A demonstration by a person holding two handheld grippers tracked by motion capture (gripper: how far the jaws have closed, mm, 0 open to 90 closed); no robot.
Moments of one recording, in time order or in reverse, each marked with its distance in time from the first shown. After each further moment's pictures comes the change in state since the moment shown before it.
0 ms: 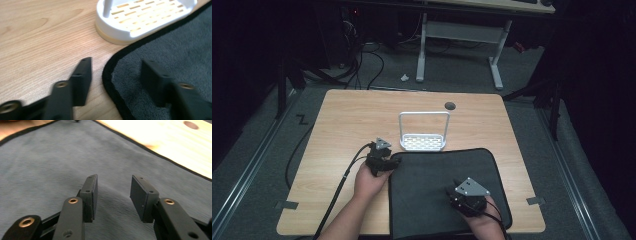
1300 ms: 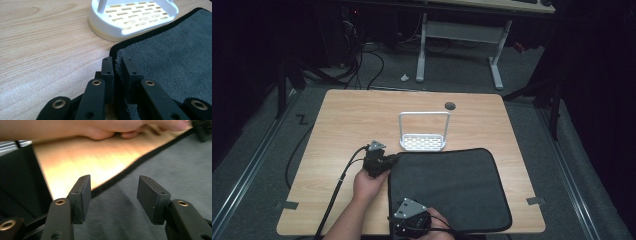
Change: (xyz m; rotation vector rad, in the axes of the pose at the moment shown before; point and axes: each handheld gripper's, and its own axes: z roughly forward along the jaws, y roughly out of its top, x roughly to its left) left arm 0.011 -0.011 -0.006 -0.044 -0.135 -0.156; right arm 0.135 0.038 0.042 0.037 0.336 -0.164
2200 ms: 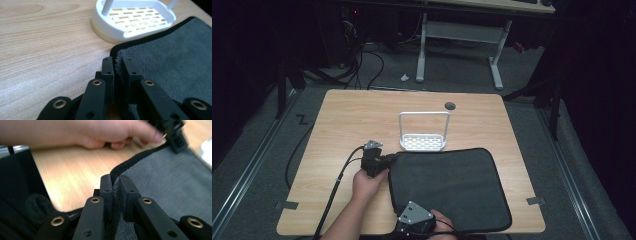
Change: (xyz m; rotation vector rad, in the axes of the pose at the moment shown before) left arm 0.009 0.001 -0.004 -0.017 -0.045 -0.081; right arm 0.003 0.000 -0.023 -0.085 -0.090 -0.047
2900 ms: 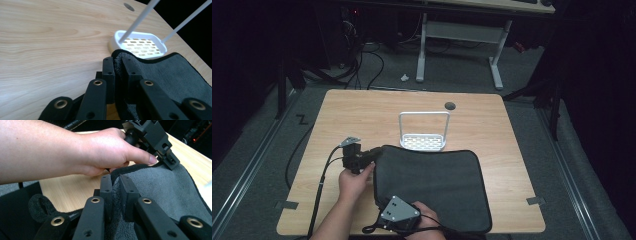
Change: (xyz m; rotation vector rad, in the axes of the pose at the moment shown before) left arm 0.027 0.005 -0.055 -0.149 0.011 -0.131; right arm 0.014 0.053 0.005 -0.136 0.006 -0.050
